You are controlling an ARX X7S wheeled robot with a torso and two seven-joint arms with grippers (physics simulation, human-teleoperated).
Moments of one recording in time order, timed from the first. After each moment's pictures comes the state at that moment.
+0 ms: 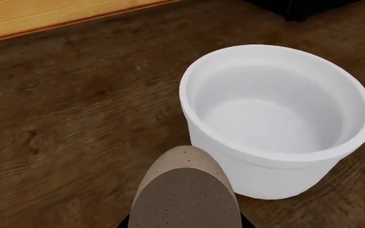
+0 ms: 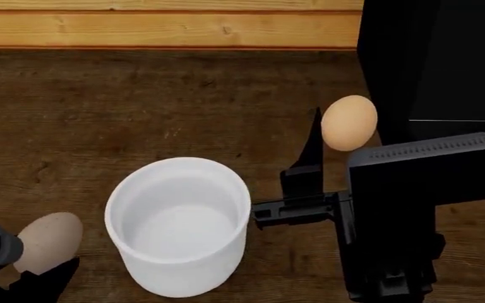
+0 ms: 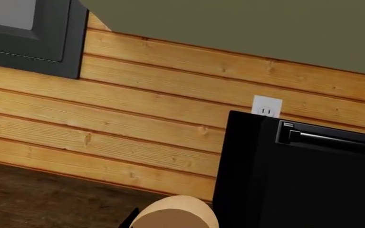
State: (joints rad) left arm -0.55 -0.77 0.19 0.50 -1.14 -1.12 -0.19; right arm 0.56 0.51 -0.27 -0.66 0.56 0.75 0.46
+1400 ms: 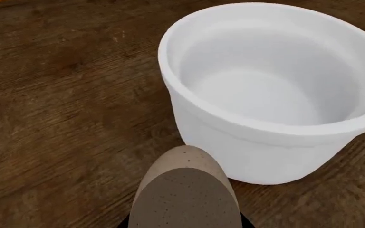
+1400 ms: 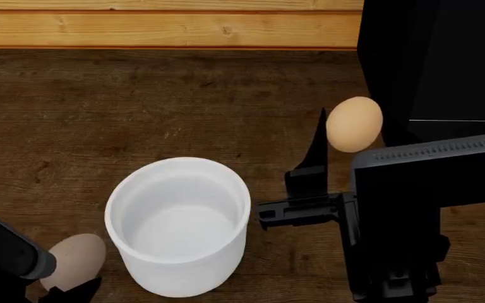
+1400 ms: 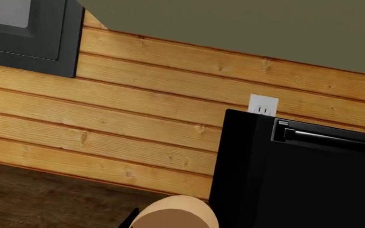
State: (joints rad) left arm -0.55 -0.73 0.33 0.40 -1.01 -1.04 -0.10; right arm 0.55 0.53 -0.27 -0.66 0.57 0.74 0.48
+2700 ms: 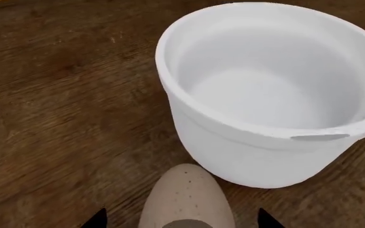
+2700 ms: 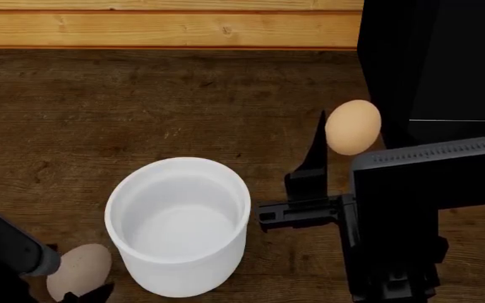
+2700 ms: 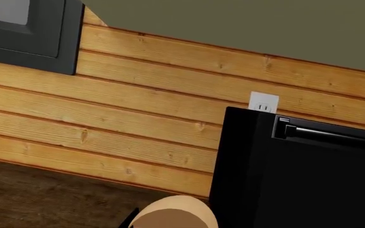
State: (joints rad) left arm -0.57 -0.73 0.37 0.37 -1.01 -1.02 -0.09; right arm 0.55 0.53 -0.28 -0.65 0.57 0.73 0.48
